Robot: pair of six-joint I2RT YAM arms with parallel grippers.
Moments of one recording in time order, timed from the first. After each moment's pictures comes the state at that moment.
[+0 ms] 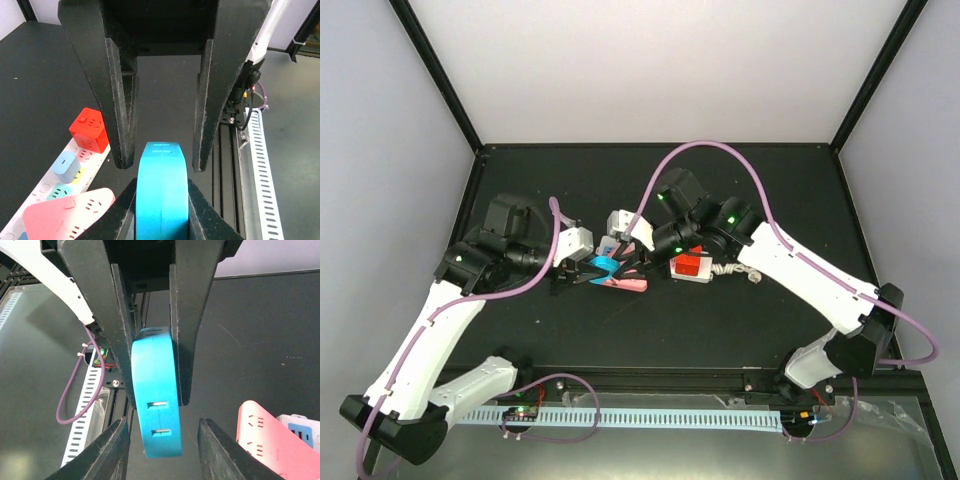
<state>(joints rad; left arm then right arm) -0.39 0.94 1.14 -0.95 0.90 0.56 0.90 1.49 1.57 -0.86 -0.67 -0.39</state>
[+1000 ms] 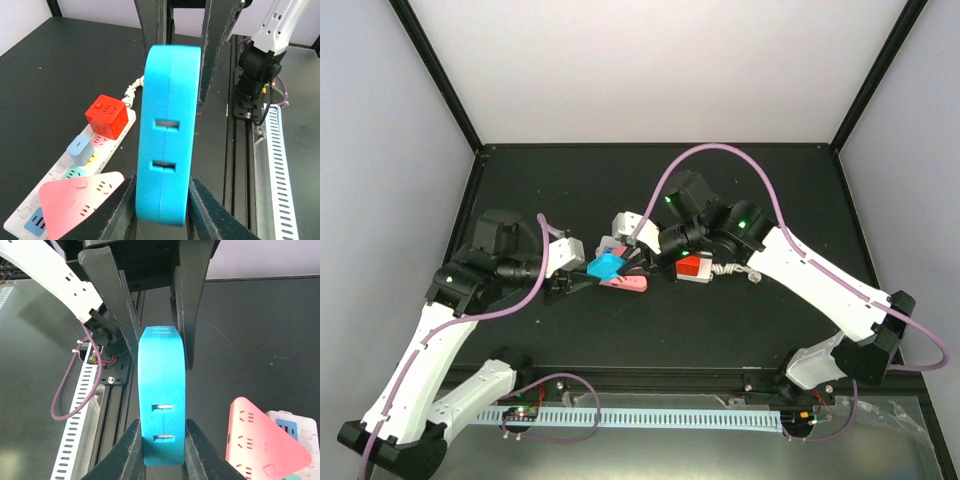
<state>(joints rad) -0.35 0.82 1.04 -0.92 0.86 0.54 0.91 1.45 1.56 -0.88 -0.63 -0.40</state>
